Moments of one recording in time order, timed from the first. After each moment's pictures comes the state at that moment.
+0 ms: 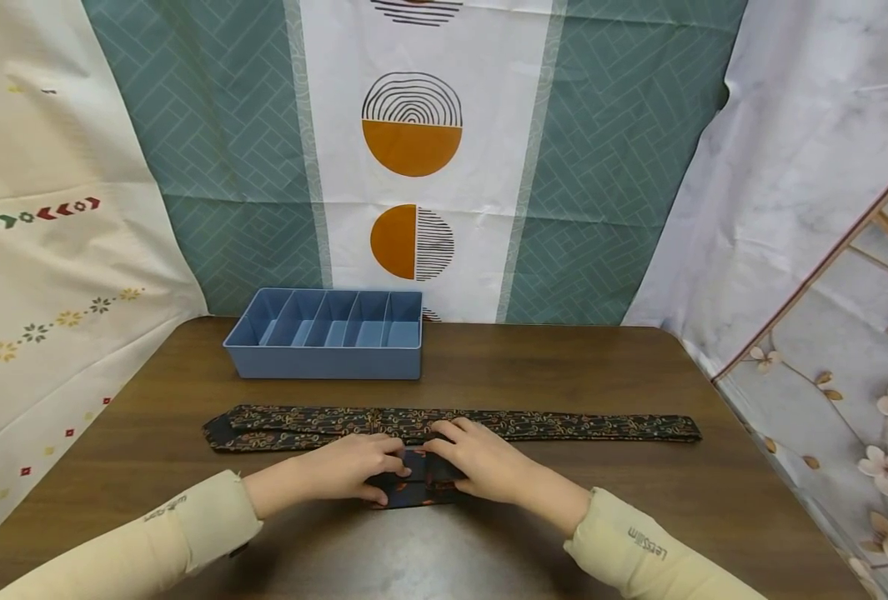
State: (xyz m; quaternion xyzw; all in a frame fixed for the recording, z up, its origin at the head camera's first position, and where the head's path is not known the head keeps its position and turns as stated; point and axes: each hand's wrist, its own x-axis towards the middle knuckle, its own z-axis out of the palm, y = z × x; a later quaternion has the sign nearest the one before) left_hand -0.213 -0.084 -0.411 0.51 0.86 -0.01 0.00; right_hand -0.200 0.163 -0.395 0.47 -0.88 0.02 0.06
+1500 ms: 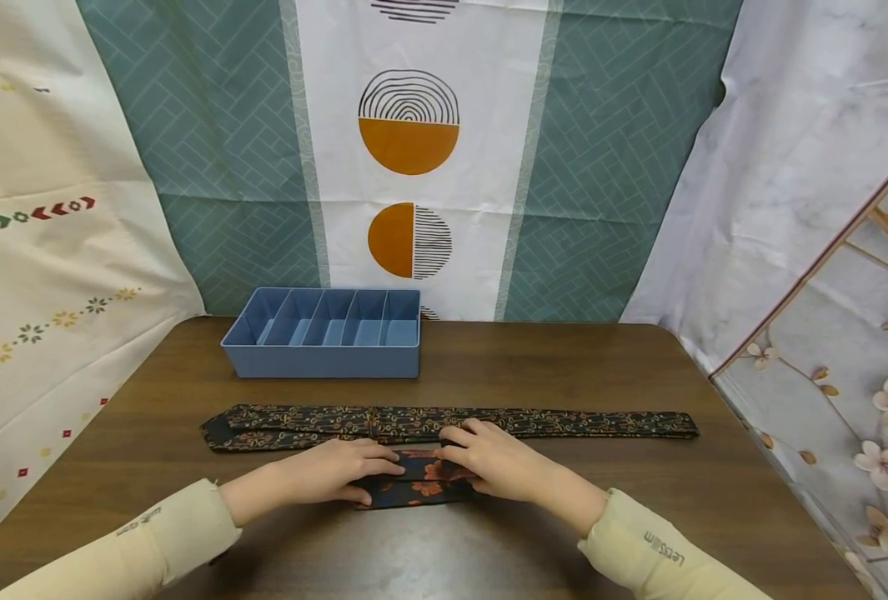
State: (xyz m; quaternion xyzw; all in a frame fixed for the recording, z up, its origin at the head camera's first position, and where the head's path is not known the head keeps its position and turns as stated) left_hand -0.208 -0.104 -0.412 0.50 0.87 0.03 0.07; right_hand -0.201 0.183 -0.393 0.50 -0.86 -0.03 0.07
